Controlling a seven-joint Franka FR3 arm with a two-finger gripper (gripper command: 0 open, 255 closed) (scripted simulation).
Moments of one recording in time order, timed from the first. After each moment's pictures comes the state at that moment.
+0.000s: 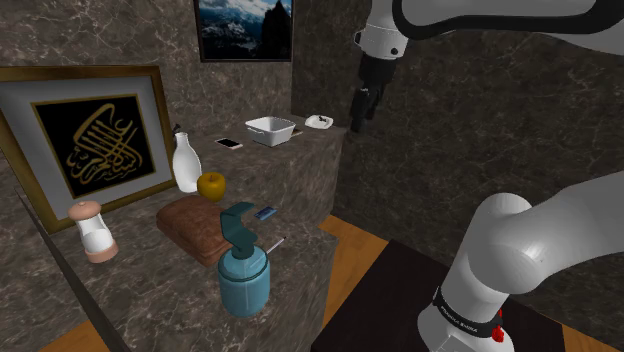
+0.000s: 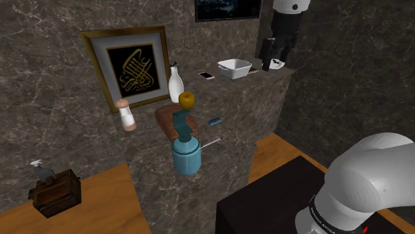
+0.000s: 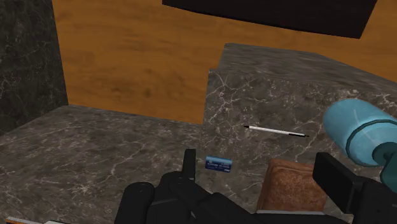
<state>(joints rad) 0.02 -0.75 -0.01 -2.30 -0.12 1.69 -0.12</state>
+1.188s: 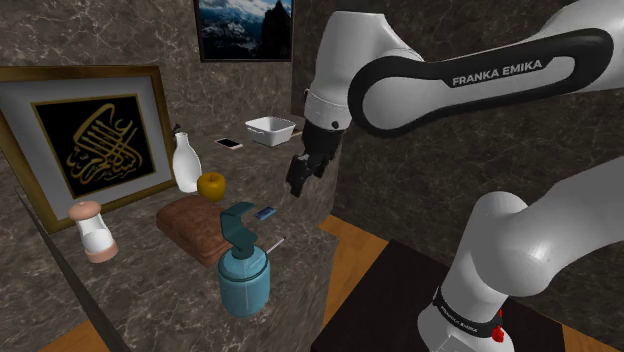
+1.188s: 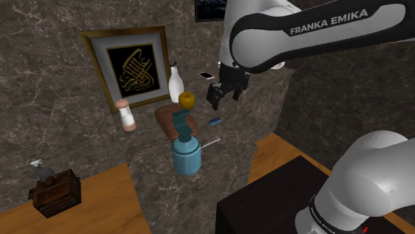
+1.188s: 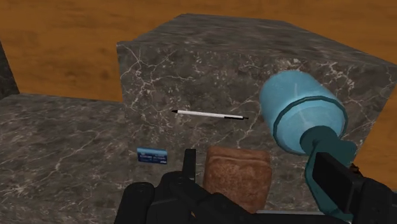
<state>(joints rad) 0.13 -0.66 0.27 -2.54 0.05 2.10 0.22</state>
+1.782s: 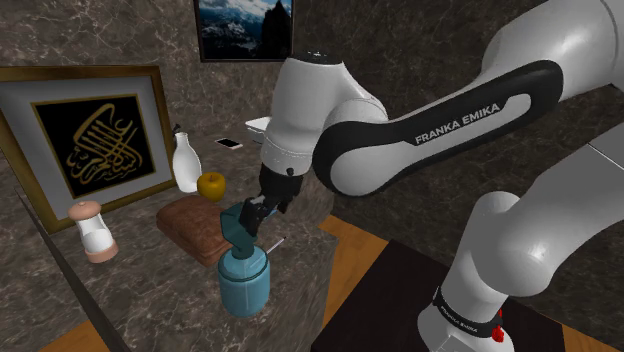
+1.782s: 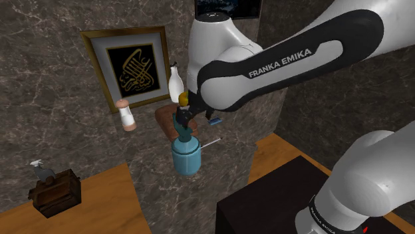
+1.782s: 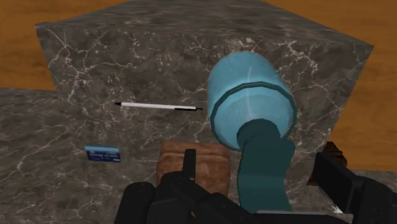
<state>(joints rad) 0.14 -0.45 0.47 -2.52 0.06 2.35 0.45</state>
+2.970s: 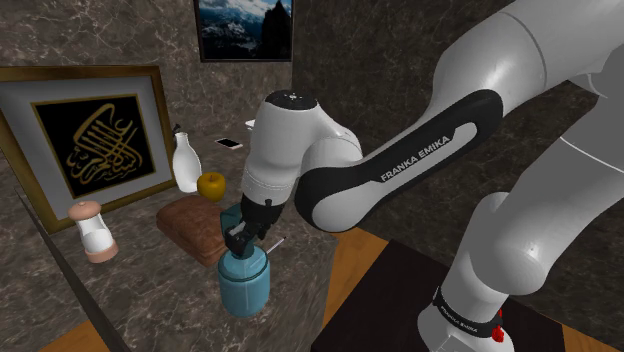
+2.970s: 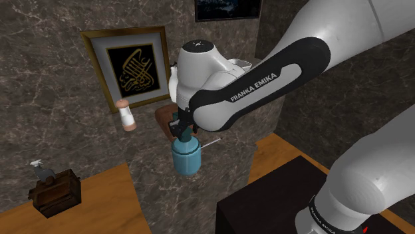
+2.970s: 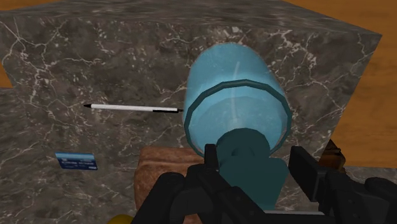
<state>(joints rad) 0.08 -0.27 0.57 -2.51 -0.03 2.53 0.58</state>
